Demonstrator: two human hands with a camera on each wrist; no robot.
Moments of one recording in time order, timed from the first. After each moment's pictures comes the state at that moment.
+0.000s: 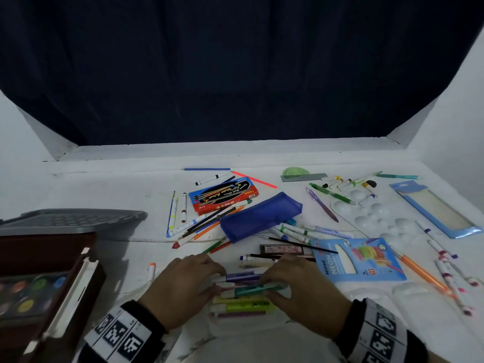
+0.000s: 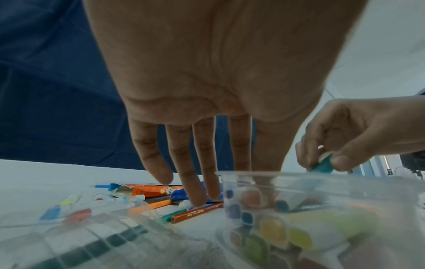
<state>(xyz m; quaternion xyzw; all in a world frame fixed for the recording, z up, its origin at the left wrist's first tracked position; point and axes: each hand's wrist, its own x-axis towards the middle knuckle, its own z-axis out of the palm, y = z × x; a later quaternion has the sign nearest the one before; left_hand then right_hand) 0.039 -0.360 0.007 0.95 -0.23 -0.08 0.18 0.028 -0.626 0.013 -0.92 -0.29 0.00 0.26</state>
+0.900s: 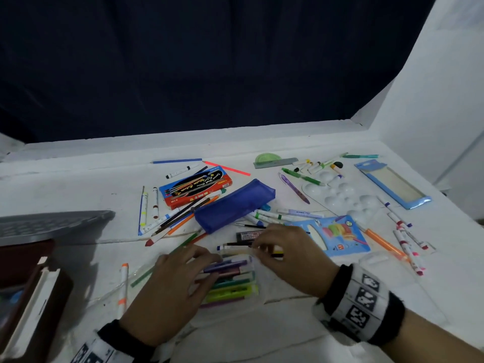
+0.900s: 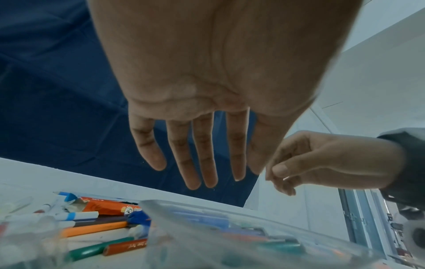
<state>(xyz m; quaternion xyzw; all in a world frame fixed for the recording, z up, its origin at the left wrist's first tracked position) 0.025 -0.384 0.007 0.94 -0.24 -0.01 0.23 0.036 -0.644 0.034 -0.93 -0.23 -0.05 0.28</state>
